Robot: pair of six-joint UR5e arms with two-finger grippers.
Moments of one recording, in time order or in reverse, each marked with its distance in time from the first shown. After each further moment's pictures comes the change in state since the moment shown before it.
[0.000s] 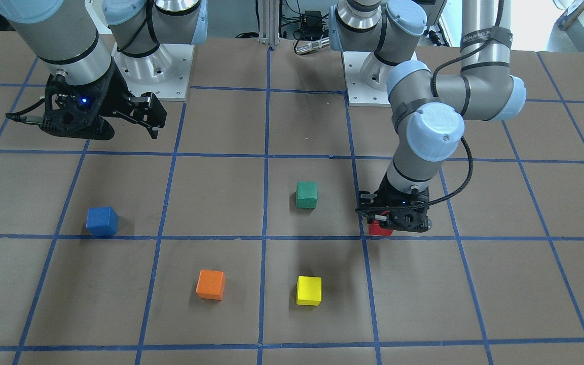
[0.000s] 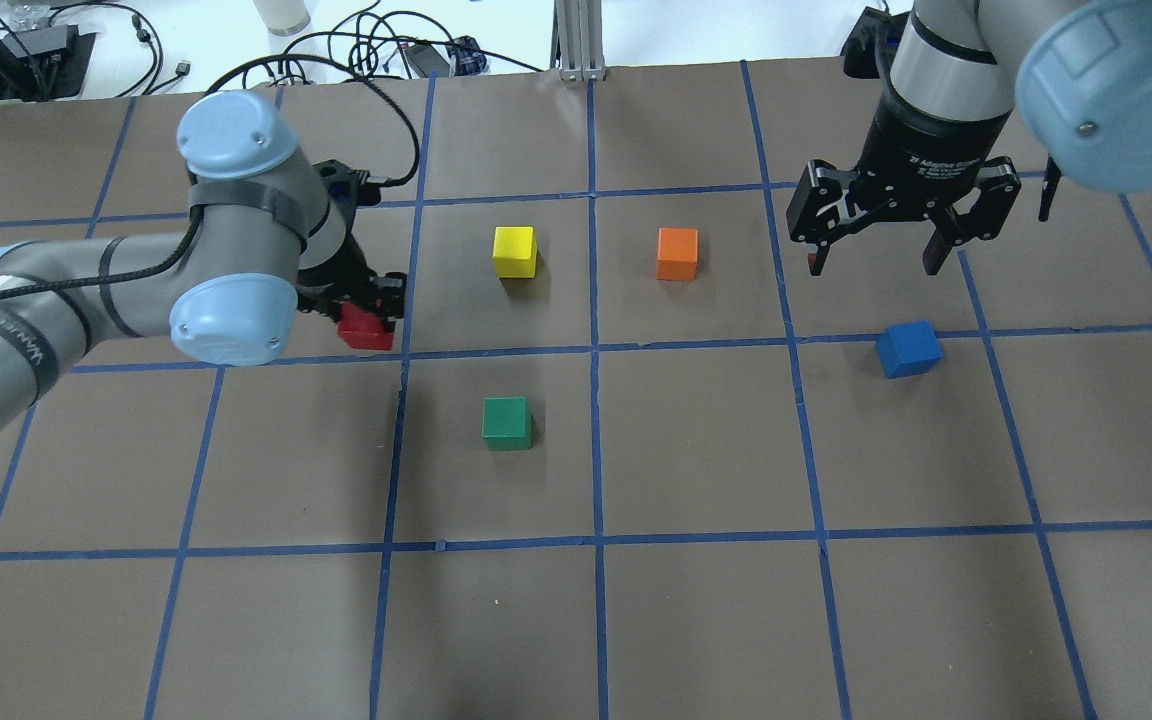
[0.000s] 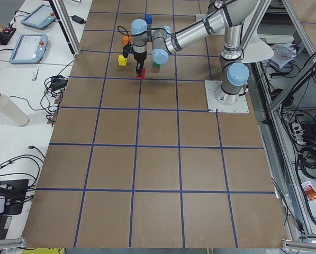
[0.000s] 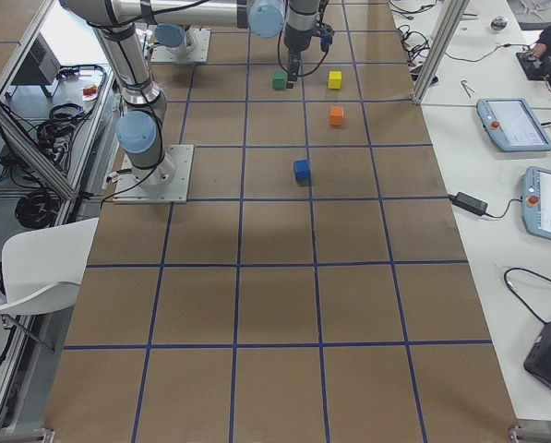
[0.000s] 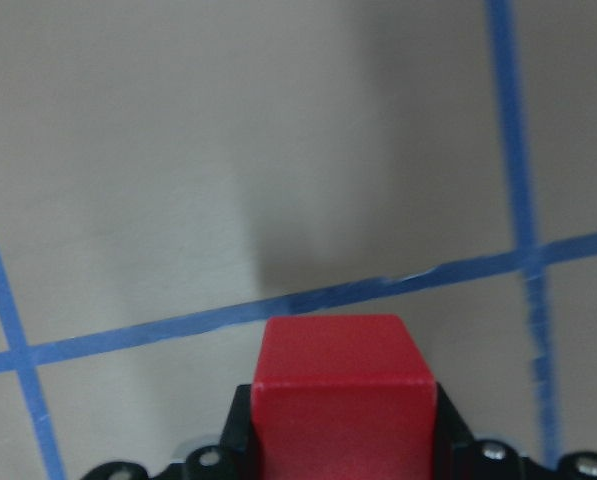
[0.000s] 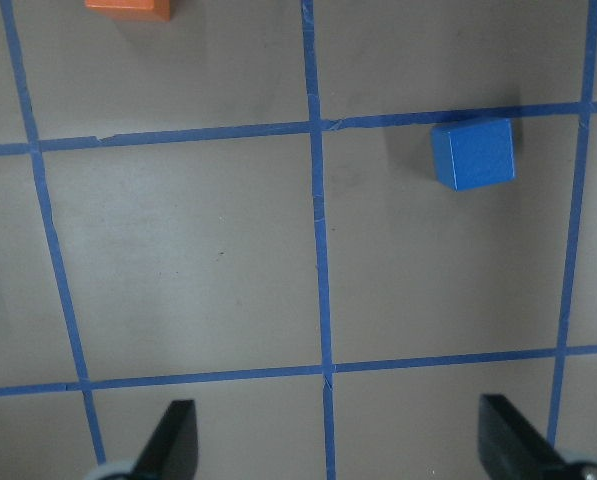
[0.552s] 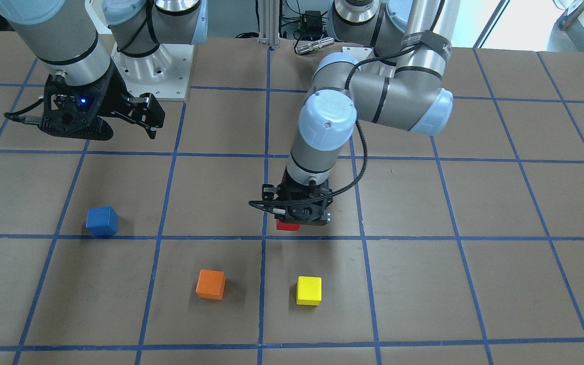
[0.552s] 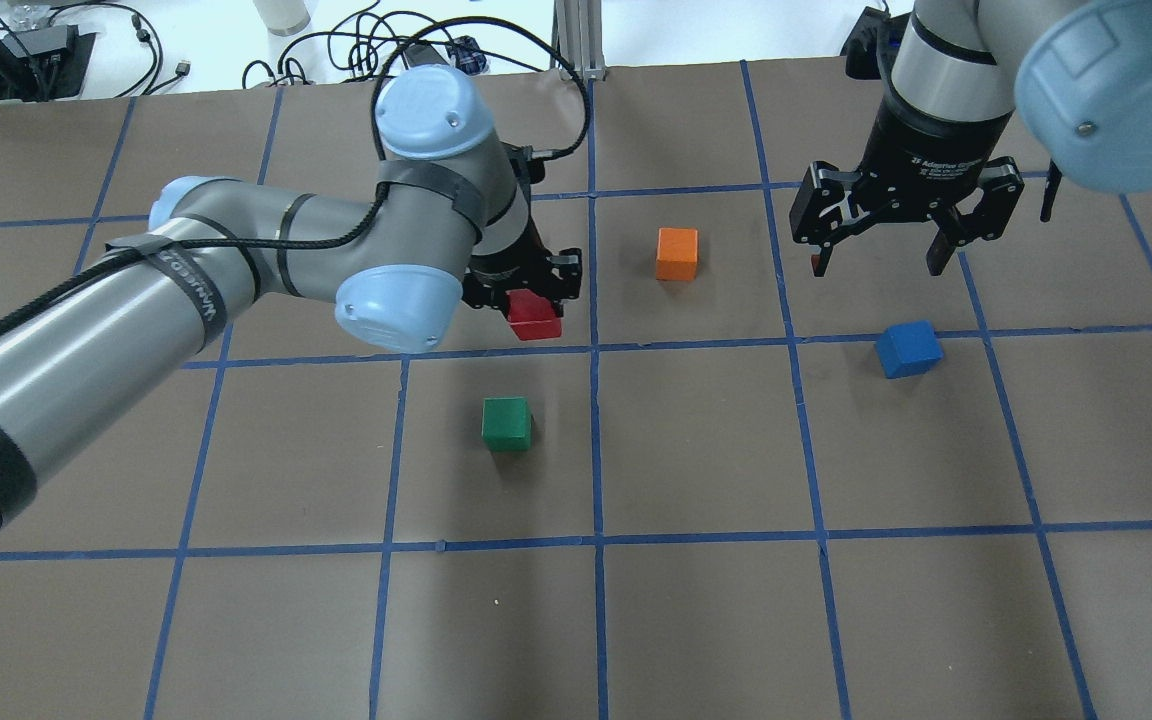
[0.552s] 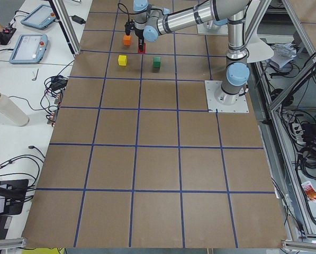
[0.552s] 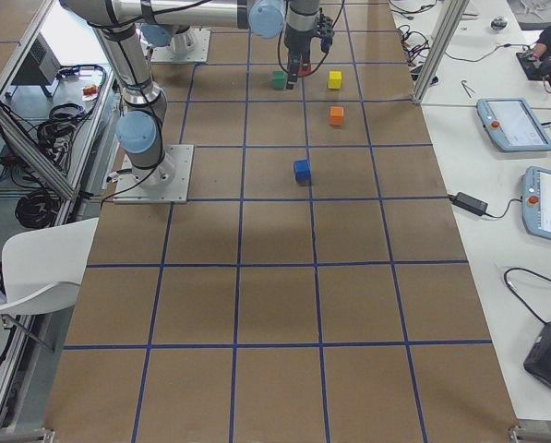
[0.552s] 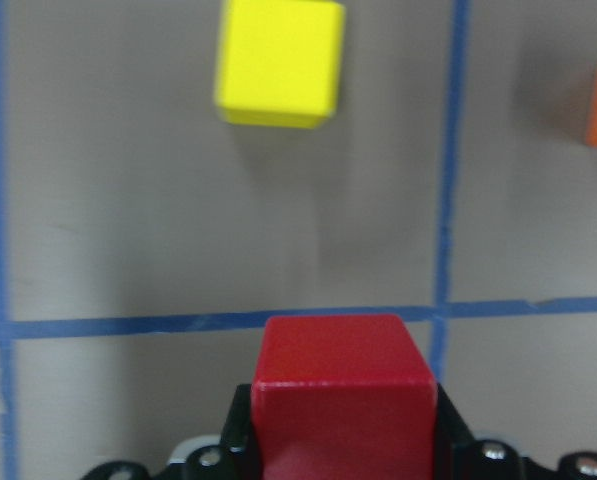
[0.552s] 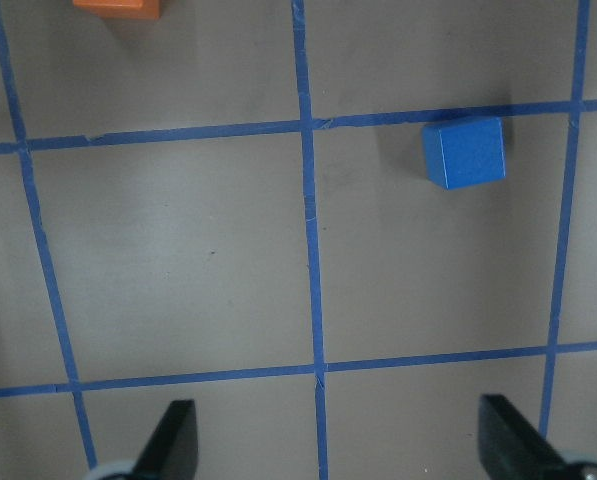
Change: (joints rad) left arm -0.265 -0.106 0.134 -0.004 -0.109 -0.309; right arm -0.001 0.001 0.003 0.002 -0.016 0.001
